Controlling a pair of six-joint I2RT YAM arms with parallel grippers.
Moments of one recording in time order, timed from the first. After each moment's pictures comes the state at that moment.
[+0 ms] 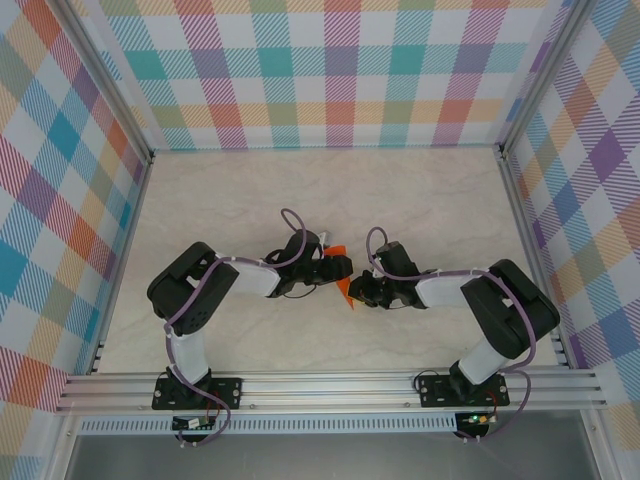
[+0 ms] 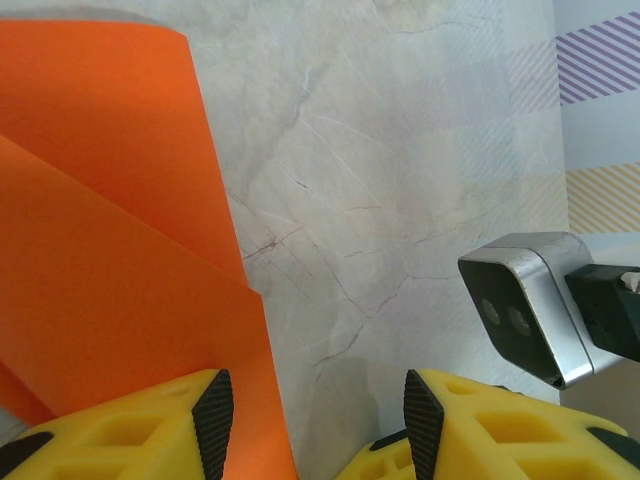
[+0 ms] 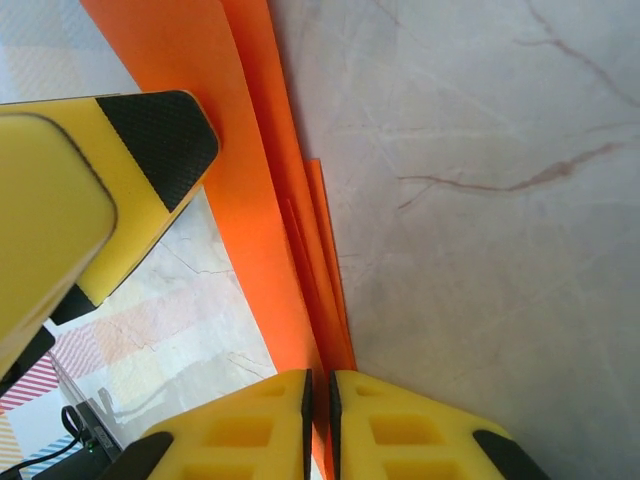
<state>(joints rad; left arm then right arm) -0.71 1.87 0.84 0.38 0.37 -0.88 0.58 1.59 0.55 0.13 -0.49 0.94</state>
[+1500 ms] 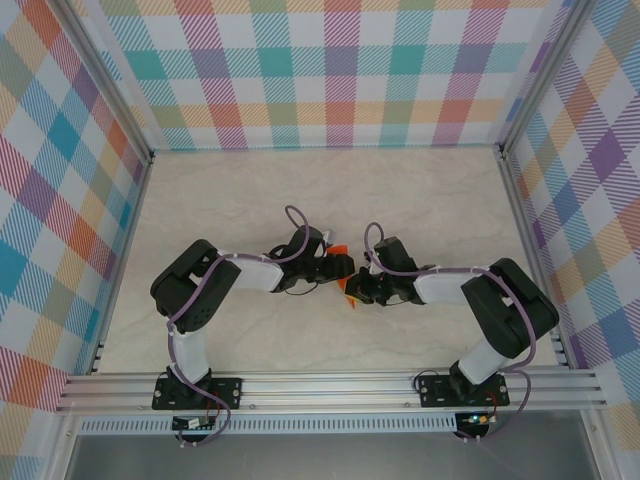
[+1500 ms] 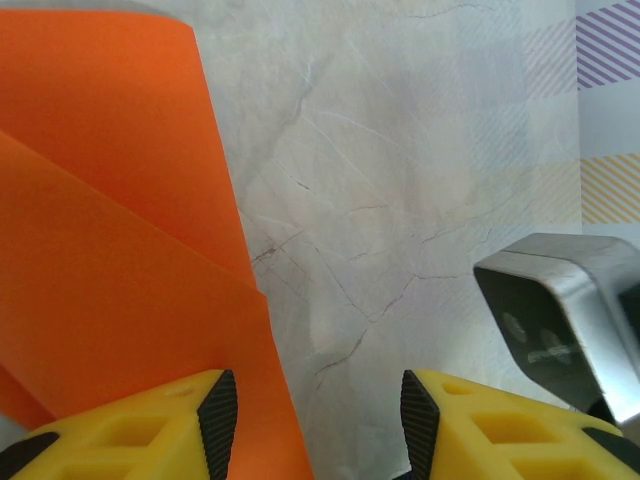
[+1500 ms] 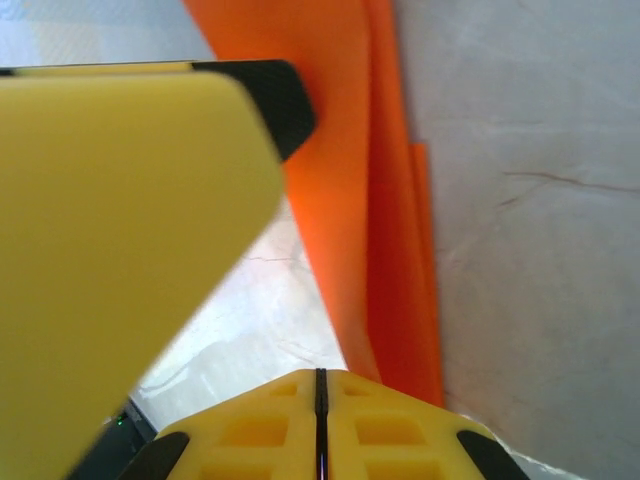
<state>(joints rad) -0.71 1.89 0.90 0.29 0.39 -0.86 0.58 1.61 0.60 0.09 -0.55 0.93</state>
